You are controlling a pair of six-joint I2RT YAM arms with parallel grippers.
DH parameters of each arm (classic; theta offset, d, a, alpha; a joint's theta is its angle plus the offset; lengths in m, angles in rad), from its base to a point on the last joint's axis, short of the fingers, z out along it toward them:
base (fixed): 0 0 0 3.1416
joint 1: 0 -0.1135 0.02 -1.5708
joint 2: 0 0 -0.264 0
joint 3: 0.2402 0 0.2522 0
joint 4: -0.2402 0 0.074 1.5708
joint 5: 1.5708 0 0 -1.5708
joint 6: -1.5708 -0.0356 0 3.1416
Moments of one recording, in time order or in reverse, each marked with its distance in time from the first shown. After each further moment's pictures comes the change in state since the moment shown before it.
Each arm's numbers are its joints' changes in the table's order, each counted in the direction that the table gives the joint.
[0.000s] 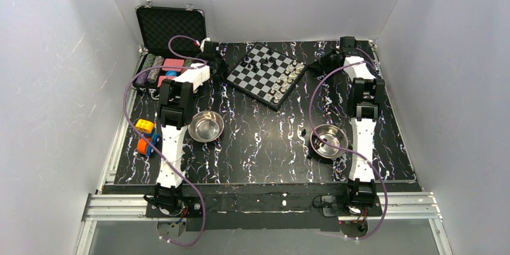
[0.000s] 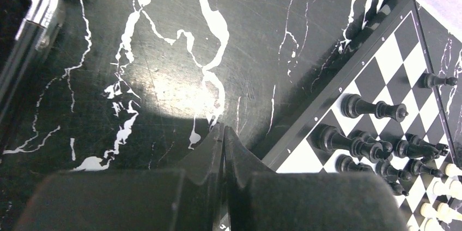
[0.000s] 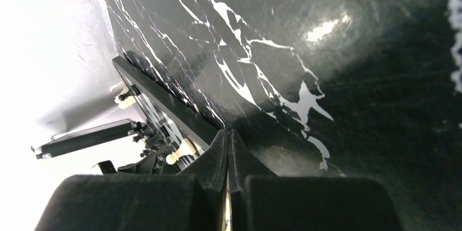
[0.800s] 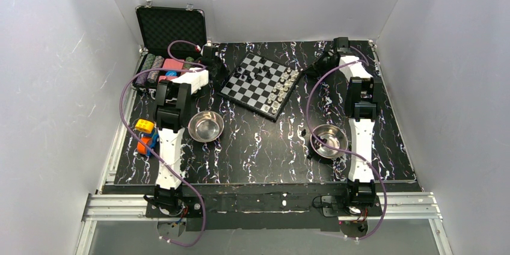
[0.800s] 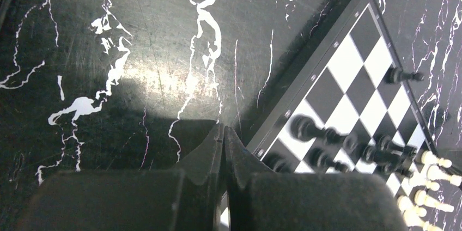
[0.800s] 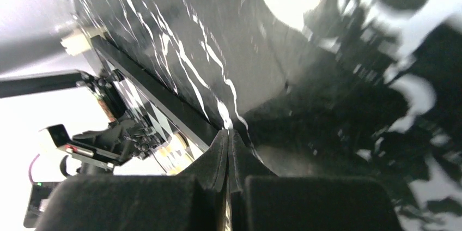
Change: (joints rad) left arm 0.010 0.109 -0.196 0.070 0.073 0.003; right arm -0.038 0.049 -0.059 -0.072 -0.062 0.222
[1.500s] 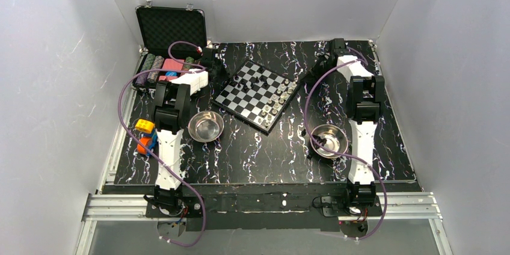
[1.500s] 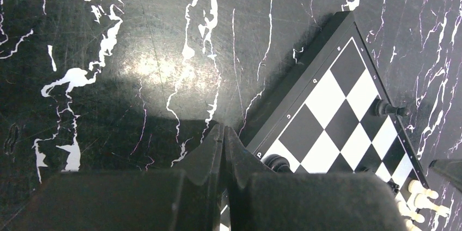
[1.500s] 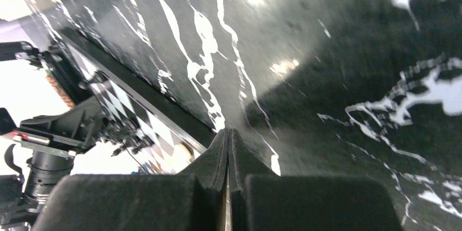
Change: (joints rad) left arm 0.004 0.042 -0.059 -0.007 0.033 -0.034; right arm -0.046 0.195 -0.259 -0.071 0.087 0.130
